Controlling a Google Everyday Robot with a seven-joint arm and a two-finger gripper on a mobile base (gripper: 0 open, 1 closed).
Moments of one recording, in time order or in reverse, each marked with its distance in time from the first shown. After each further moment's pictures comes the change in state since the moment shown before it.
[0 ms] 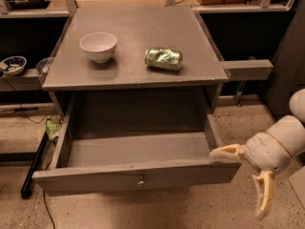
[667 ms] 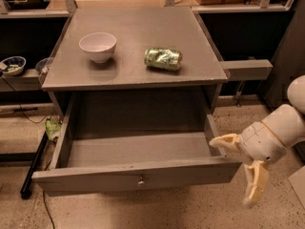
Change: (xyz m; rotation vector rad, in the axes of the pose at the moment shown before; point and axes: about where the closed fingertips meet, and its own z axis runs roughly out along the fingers) arm -0.012 -0.025 -0.011 0.124 0.117 0.045
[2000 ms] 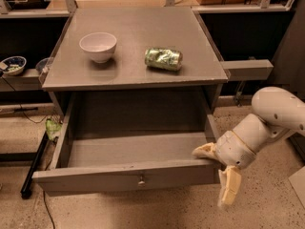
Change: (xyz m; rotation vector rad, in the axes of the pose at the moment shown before) arm 0.004 -0.024 0.063 -0.075 0.038 0.053
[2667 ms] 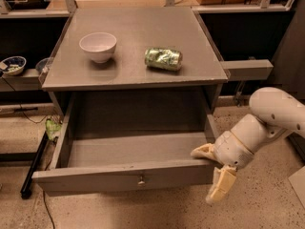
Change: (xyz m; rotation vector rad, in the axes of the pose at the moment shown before) arm 0.000 -0.001 0.004 -0.008 0.003 0.002
